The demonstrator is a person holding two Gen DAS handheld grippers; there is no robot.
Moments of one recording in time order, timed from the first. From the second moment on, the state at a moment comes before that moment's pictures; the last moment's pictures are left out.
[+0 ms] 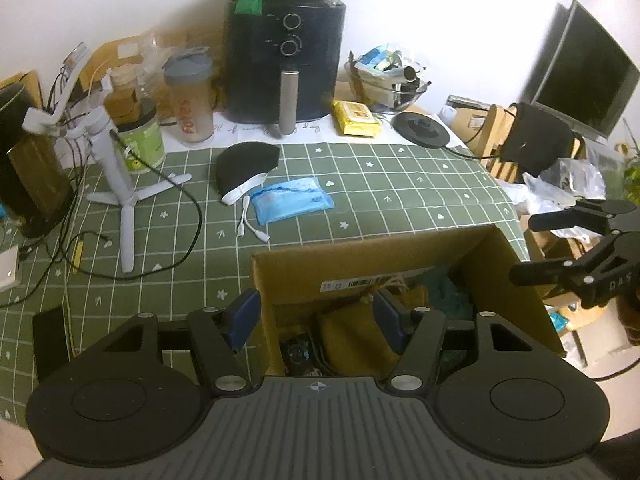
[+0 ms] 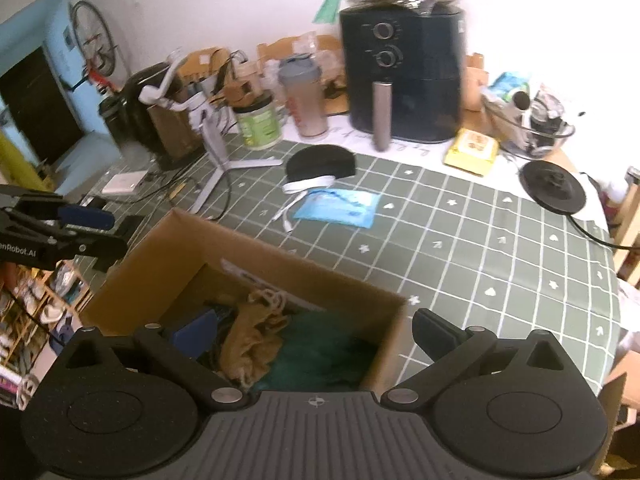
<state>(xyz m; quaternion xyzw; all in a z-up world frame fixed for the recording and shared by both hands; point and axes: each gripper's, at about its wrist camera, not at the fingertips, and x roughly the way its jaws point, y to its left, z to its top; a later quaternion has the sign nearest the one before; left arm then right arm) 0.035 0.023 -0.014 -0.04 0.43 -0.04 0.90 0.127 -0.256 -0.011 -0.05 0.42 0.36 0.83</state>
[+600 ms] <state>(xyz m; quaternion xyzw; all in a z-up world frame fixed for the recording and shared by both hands) 0.061 0.024 -0.015 -0.02 0.42 -0.06 0.90 0.166 -0.258 -0.021 -0.08 0.42 0.29 0.85</state>
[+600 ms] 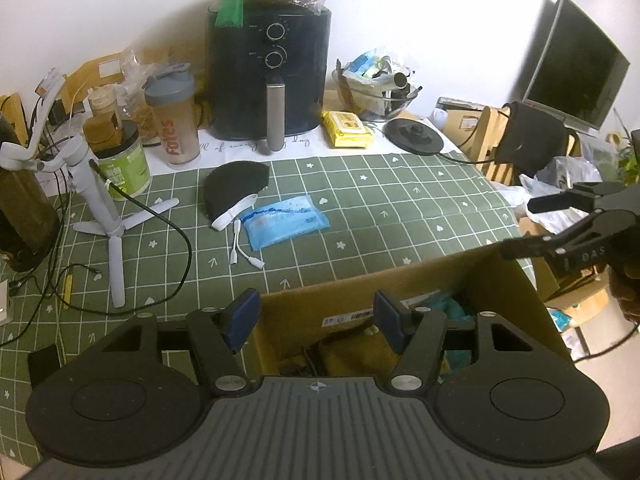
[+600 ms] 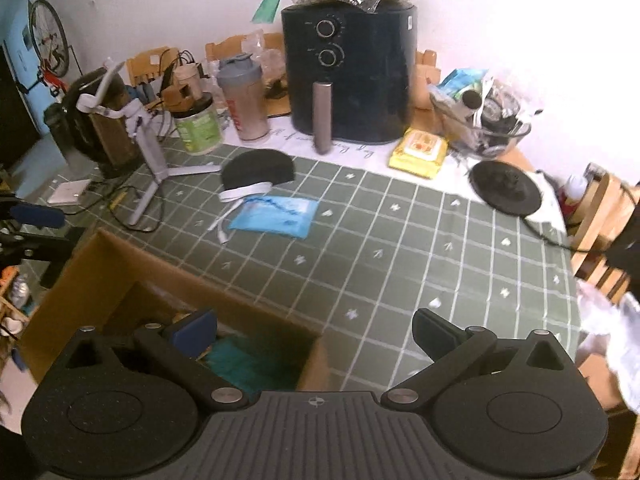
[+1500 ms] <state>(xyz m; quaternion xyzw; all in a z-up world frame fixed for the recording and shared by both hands) 0.093 0.049 -0.028 -0.05 0.44 -0.06 0.89 0.272 -0.228 -0.068 -0.11 0.42 0.36 0.83</state>
